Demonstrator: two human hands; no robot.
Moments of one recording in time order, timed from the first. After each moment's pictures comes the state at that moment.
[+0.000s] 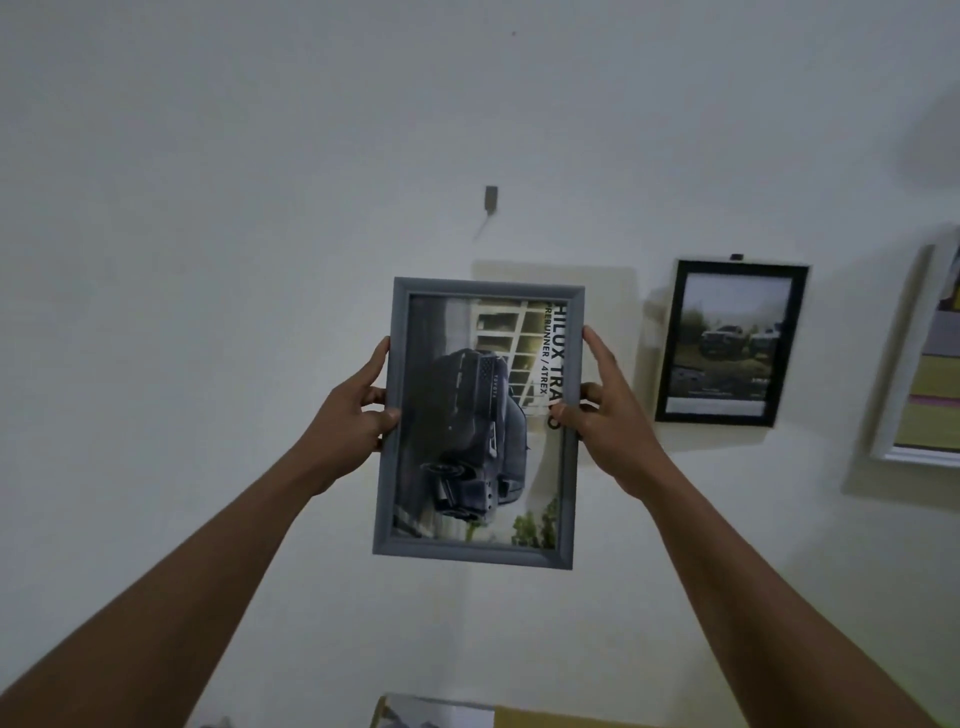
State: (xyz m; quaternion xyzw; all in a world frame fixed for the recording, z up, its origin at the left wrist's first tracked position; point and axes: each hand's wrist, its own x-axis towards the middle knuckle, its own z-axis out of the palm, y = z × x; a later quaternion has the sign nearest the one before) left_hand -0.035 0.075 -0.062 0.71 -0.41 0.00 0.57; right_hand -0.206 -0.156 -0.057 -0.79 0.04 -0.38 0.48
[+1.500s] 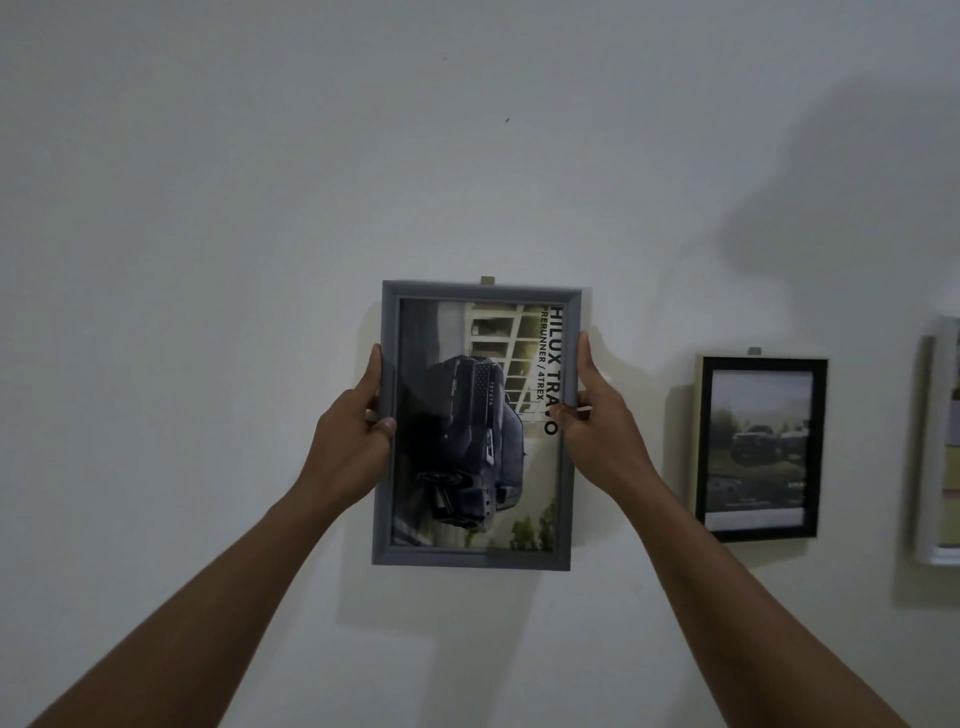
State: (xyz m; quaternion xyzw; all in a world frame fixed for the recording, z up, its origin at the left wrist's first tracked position) left_hand 0.103 -0.017 0.012 0.69 -0.46 0.22 0.52; right_hand -0.087 -0.205 0.027 -0.80 0.14 -0.48 0.32
